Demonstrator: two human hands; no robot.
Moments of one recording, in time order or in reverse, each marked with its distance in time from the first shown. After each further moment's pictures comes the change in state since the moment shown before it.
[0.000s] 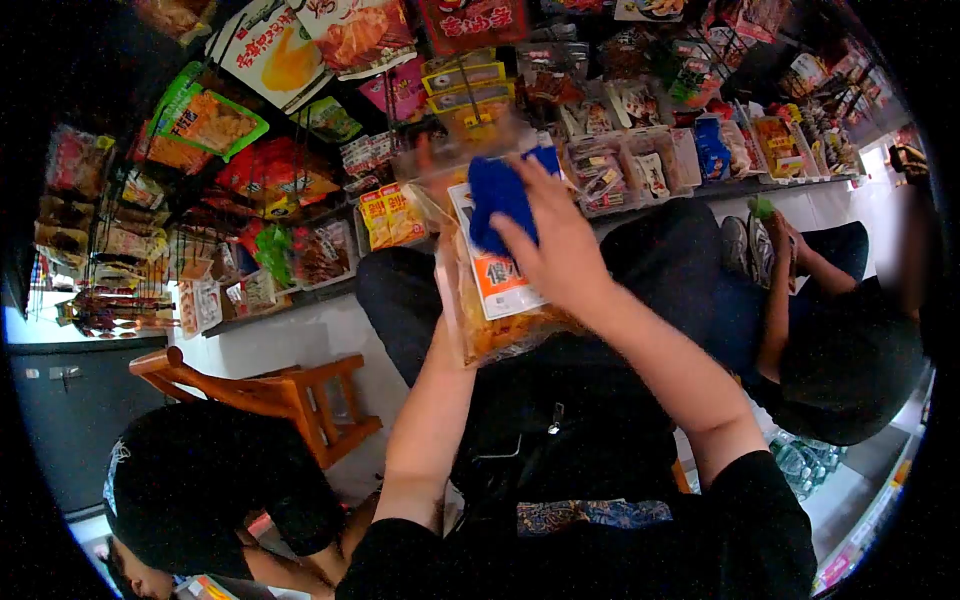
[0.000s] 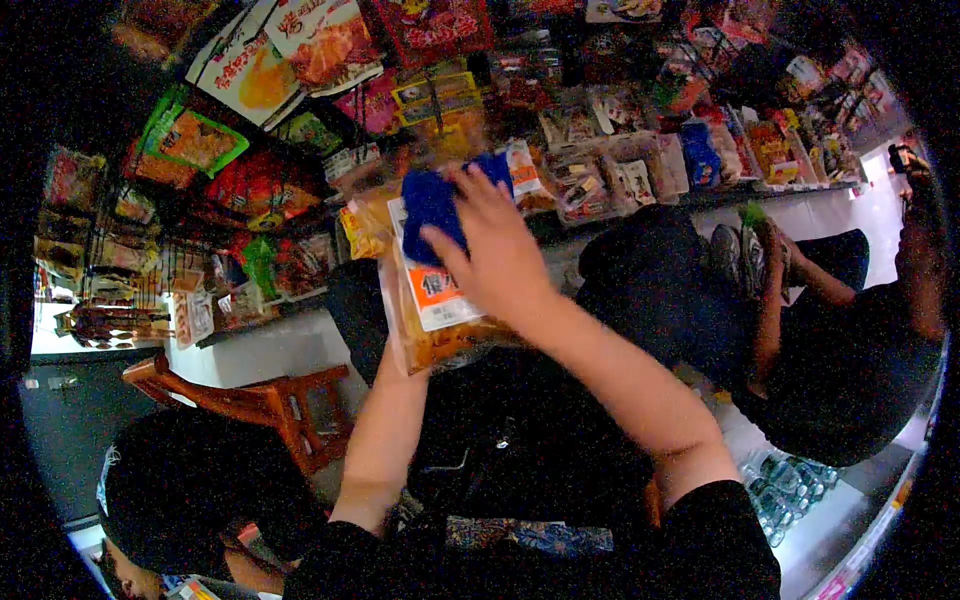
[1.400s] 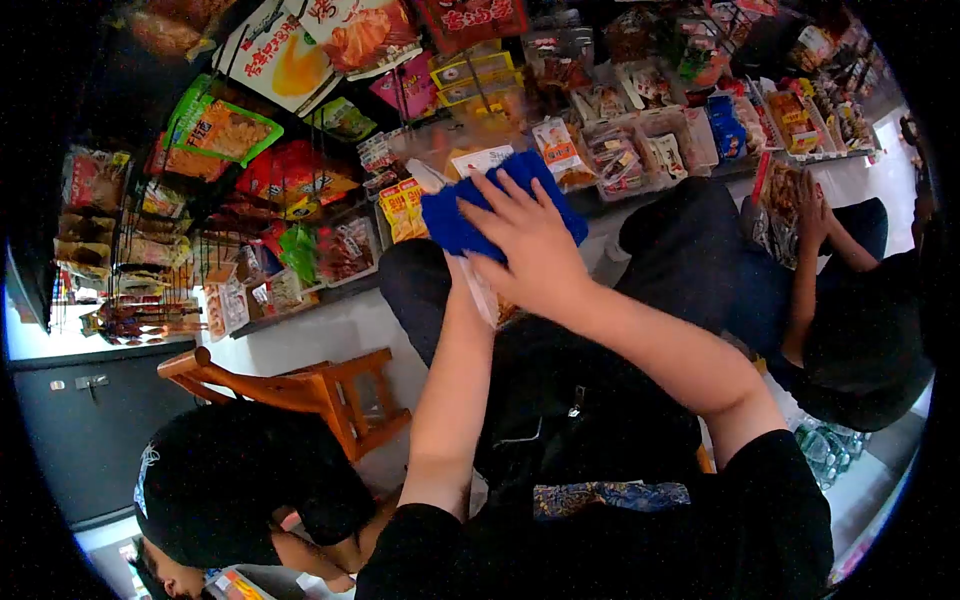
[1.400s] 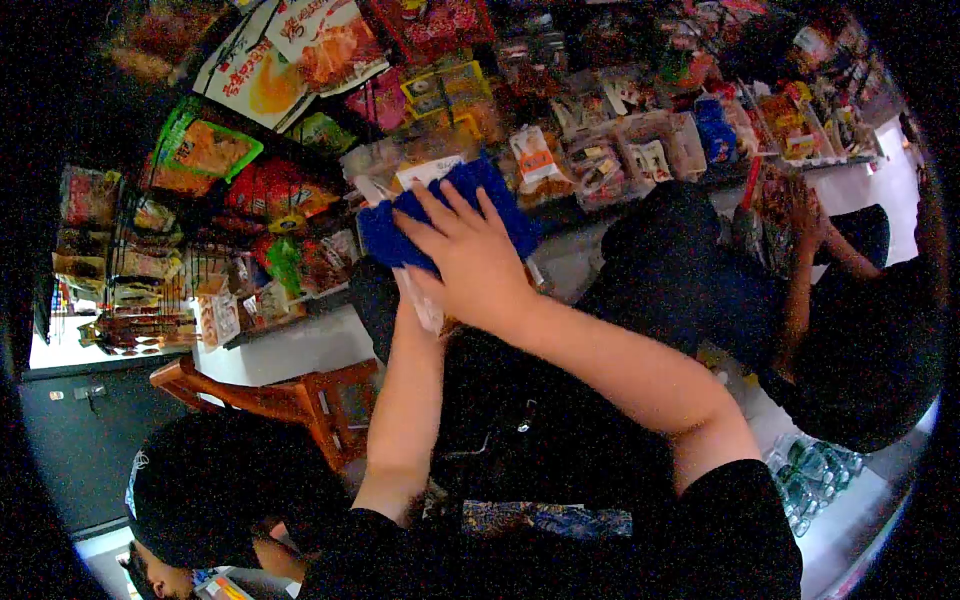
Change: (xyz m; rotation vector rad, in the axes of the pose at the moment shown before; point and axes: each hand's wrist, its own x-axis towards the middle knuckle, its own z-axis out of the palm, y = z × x) left_hand 0.013 0.013 -0.035 0.090 -0.028 0.058; right_hand -0.011 -0.025 0.023 -0.075 -0.090 -0.108
